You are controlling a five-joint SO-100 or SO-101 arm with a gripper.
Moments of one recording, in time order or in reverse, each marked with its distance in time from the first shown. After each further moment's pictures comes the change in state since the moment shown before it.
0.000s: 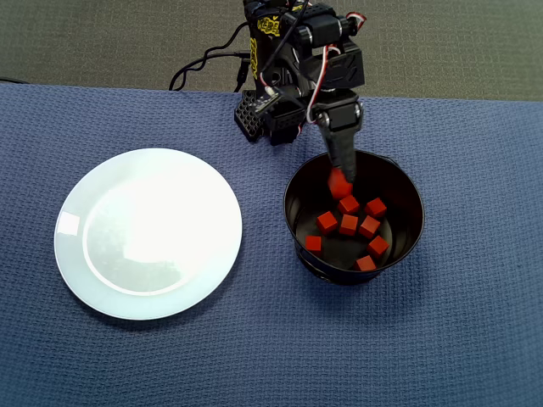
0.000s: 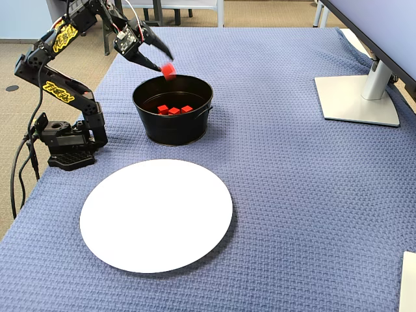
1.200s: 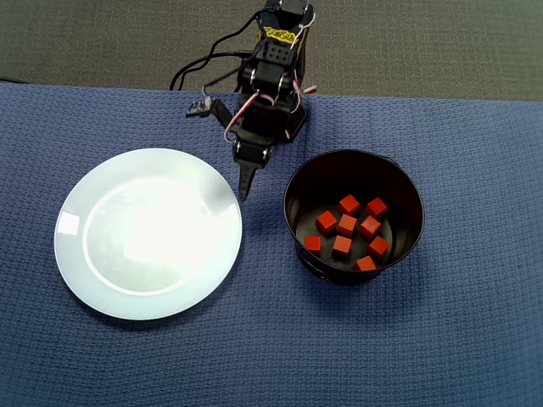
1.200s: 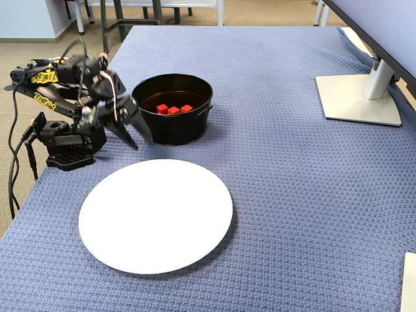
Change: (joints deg) arm 39.2 26.7 56.7 -15.4 -8.3
